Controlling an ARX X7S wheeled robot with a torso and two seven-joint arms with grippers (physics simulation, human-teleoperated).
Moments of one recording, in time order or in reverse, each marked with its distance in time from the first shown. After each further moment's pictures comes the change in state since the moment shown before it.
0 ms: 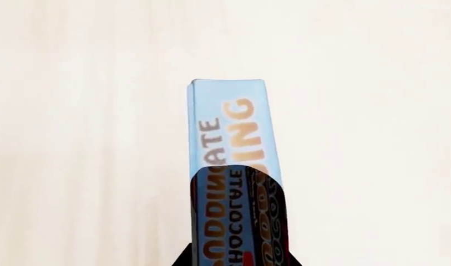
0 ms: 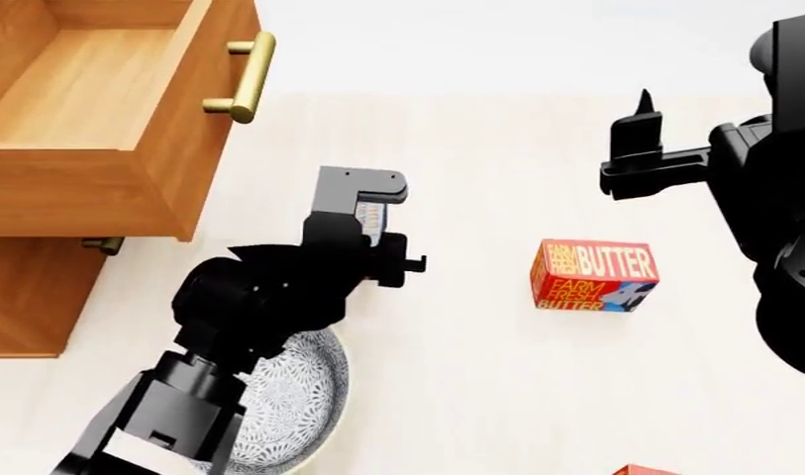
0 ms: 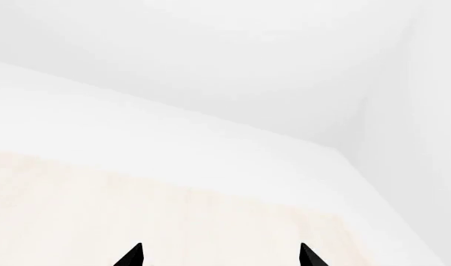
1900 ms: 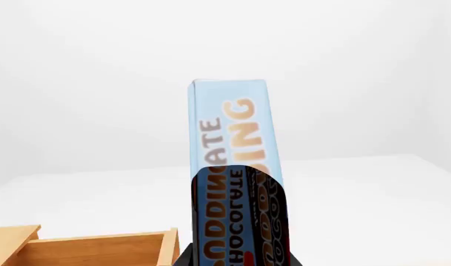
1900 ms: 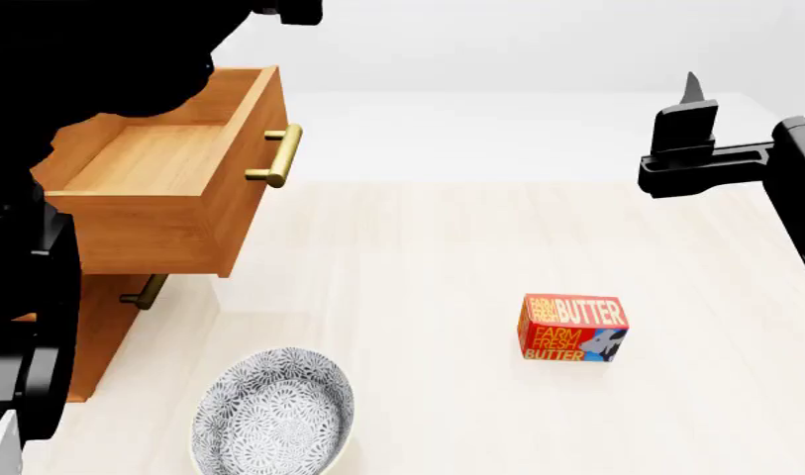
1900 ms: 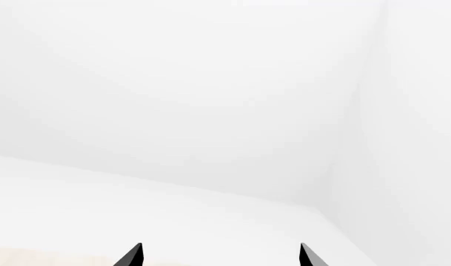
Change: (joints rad) left arm -0.517 -0.197 -0.111 0.290 -0.278 -0.200 -0.244; right arm 0.012 0.090 0.079 -0.087 0.182 -0.004 0.116
